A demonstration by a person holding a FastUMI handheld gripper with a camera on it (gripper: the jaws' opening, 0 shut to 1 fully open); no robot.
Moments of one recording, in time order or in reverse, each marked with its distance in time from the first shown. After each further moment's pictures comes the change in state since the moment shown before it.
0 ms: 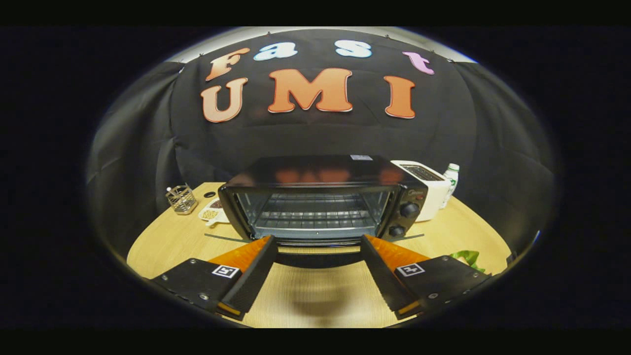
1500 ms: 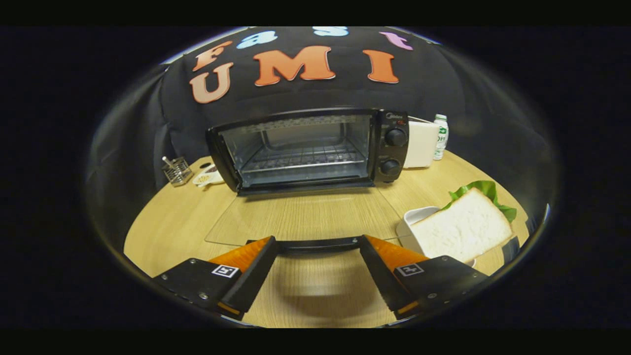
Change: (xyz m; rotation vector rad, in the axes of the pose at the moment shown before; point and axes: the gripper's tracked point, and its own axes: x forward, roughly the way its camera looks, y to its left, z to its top) arm -0.024 -0.024 -0.090 0.093 0.149 0.005
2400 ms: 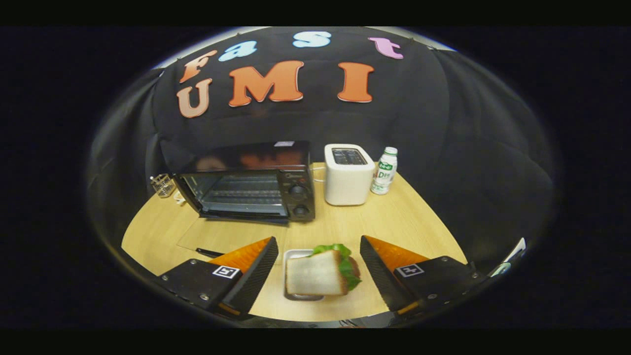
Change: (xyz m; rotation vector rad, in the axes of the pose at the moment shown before) arm -0.045 -0.179 0.092 -0.048 0.055 -0.020
